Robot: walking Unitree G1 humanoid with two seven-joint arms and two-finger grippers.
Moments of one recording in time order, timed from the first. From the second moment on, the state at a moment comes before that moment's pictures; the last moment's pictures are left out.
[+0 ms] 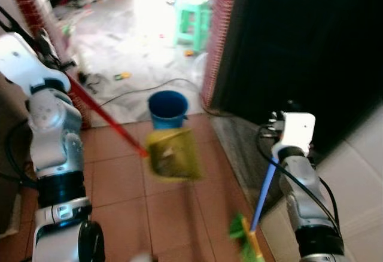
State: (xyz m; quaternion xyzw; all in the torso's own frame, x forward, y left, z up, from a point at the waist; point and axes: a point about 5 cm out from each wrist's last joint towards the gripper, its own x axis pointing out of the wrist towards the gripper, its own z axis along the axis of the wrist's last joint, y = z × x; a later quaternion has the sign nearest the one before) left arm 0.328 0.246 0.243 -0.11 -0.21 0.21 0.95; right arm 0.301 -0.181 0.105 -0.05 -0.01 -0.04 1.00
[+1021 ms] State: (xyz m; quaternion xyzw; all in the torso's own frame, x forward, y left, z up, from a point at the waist) left arm 0.332 0.263 0.266 -0.07 -0.24 0.26 0.93; right arm 0.300 -0.182 0.103 -0.04 -0.01 -0.04 1.00
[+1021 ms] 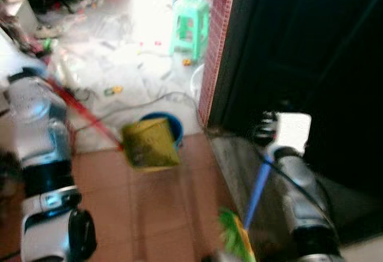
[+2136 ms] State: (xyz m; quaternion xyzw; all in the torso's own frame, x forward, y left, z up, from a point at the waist) left arm 0.332 0.250 0.271 0.00 -0.27 0.26 0.93; right arm 0.300 -0.179 0.104 -0.04 -0.01 -0.03 1.00
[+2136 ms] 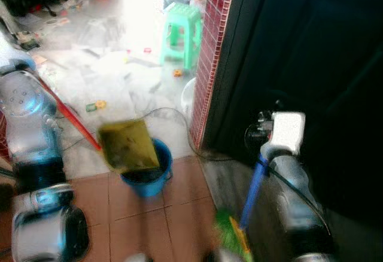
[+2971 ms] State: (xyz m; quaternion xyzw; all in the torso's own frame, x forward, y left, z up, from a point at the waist) left arm 0.333 0.161 0.242 0.10 -0.32 0.11 0.94; right arm 0.300 -0.177 0.104 -0.04 -0.01 -0.03 1.00
